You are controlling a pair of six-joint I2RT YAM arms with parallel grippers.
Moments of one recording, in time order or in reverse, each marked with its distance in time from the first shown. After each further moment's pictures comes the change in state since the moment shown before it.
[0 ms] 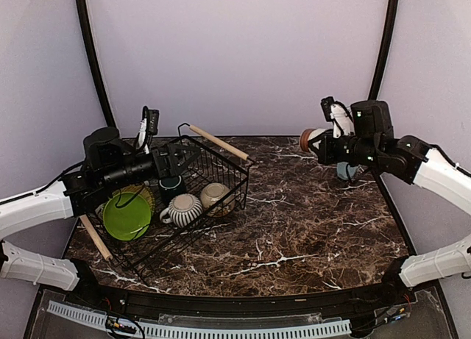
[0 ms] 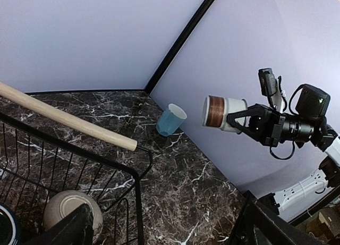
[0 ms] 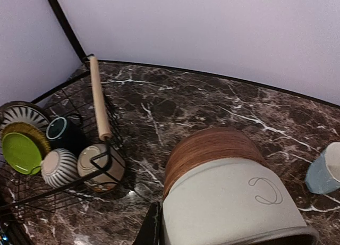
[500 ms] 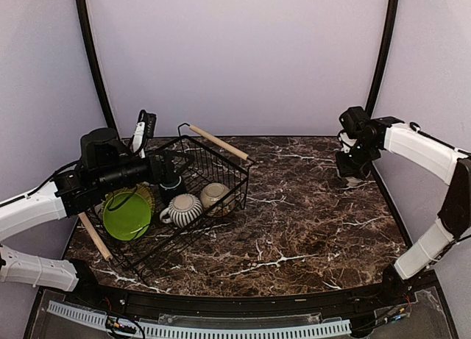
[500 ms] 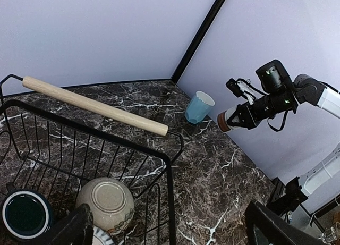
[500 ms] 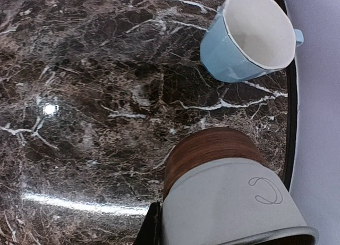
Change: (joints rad) left arm 0.000 -0.056 0.026 -0.199 -0.080 0.126; right arm -0.354 0.362 0.197 -0.546 0.147 -0.073
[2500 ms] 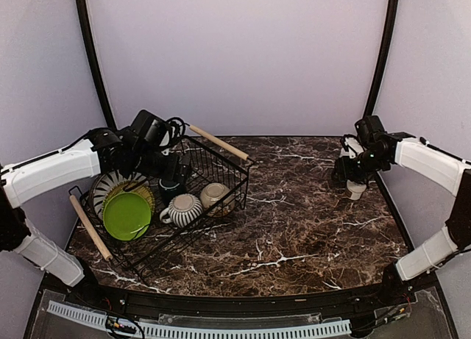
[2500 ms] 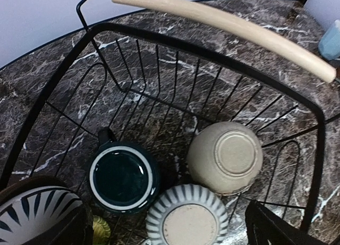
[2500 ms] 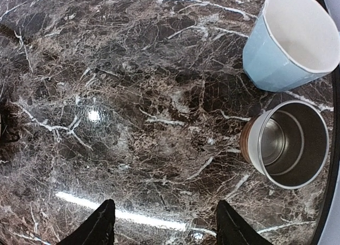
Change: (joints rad) left arm 0.004 0.359 0.389 -0.619 -0.394 0.122; right arm -0.111 -0.090 -0.180 0.211 -0.291 -0.066
